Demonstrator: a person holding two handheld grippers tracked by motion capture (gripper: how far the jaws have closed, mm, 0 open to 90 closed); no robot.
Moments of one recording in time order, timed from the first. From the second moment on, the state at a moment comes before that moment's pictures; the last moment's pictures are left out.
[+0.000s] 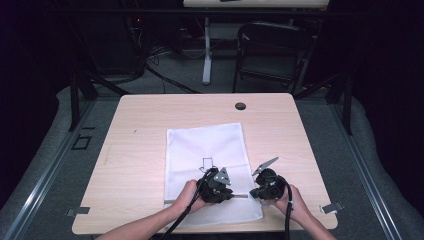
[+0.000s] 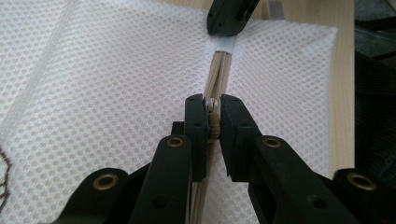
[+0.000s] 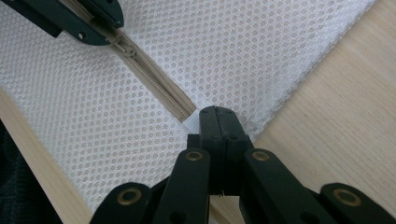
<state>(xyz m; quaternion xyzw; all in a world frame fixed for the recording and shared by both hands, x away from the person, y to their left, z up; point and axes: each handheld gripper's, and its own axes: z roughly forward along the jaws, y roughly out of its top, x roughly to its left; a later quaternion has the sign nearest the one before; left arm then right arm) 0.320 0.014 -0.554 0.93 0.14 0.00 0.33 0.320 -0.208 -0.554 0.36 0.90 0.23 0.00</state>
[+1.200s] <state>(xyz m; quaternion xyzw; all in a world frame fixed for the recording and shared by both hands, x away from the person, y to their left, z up) 0.316 0.048 -0.550 0.94 0.14 0.00 0.33 0.319 -0.207 -0.555 0.37 0.90 0.23 0.01</state>
